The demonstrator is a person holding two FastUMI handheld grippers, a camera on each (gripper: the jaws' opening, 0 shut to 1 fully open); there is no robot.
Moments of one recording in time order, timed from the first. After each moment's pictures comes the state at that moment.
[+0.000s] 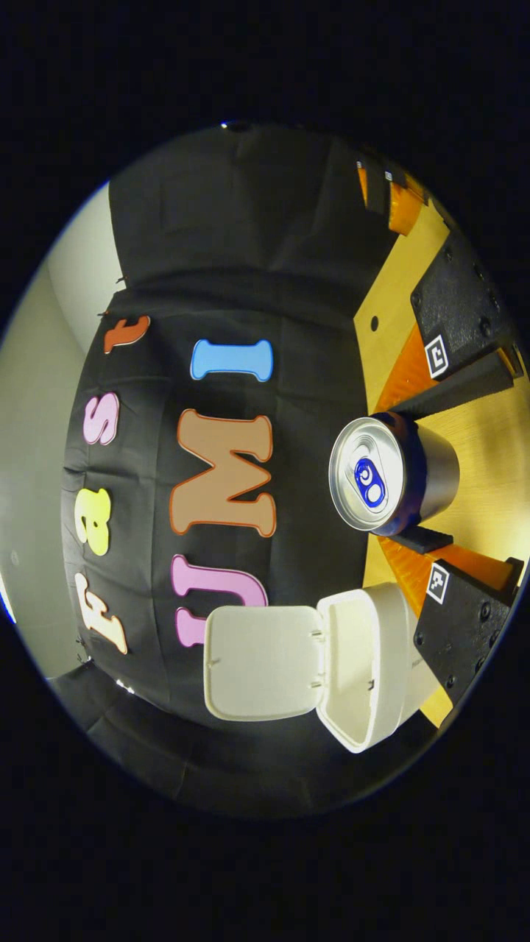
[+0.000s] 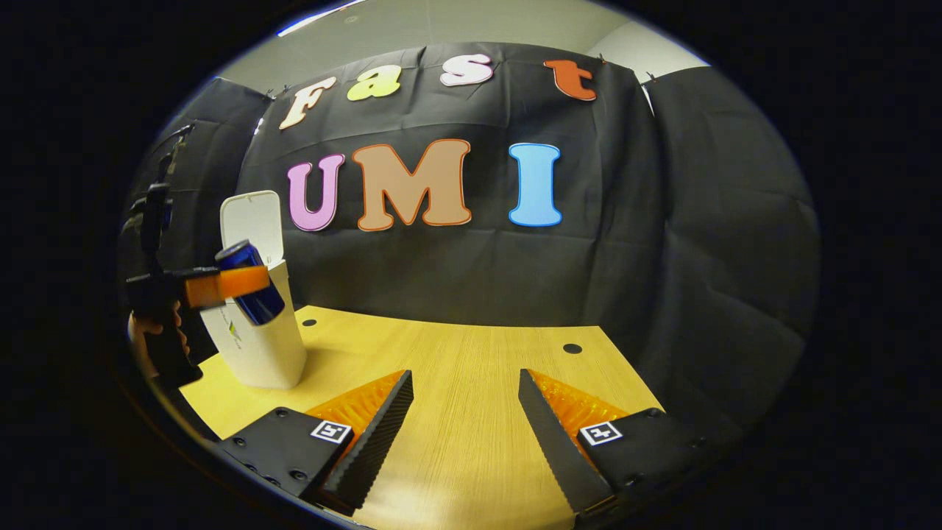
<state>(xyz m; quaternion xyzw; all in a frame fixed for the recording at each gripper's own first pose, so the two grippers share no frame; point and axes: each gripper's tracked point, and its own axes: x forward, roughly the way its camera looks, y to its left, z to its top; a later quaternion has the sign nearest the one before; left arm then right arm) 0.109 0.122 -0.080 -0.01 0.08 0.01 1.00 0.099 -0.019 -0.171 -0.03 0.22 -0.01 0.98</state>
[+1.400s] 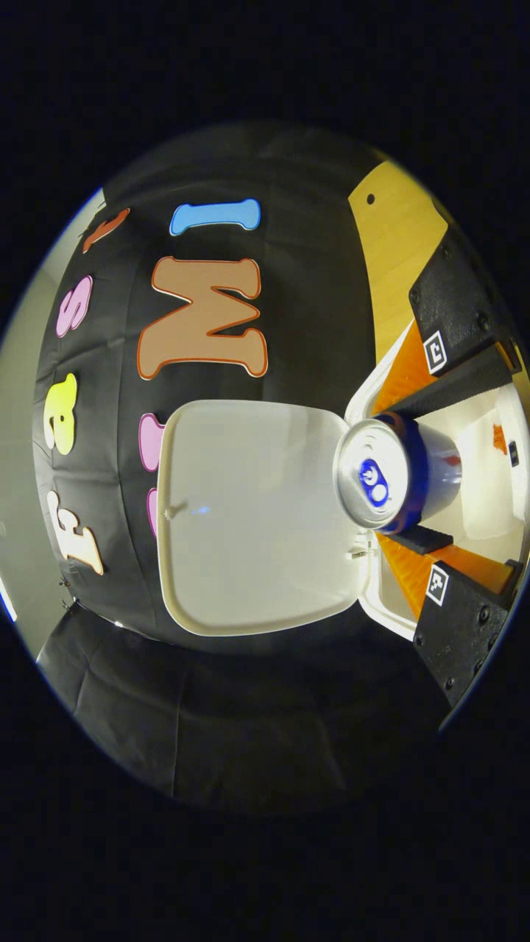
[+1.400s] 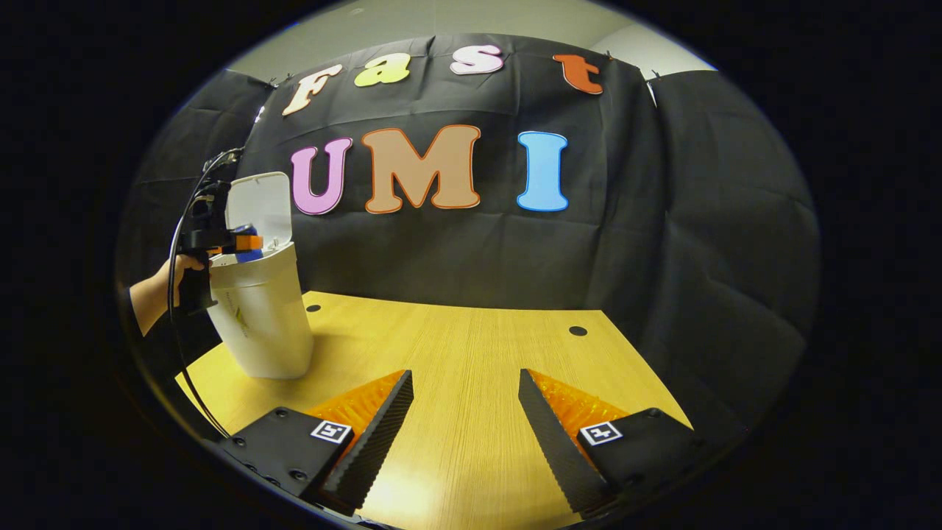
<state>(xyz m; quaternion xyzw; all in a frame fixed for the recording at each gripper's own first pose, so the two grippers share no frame) 0.179 0.353 -0.119 0.02 0.13 0.18 0.97 0.082 0.018 -0.196 -0.04 0.25 -0.02 0.97</state>
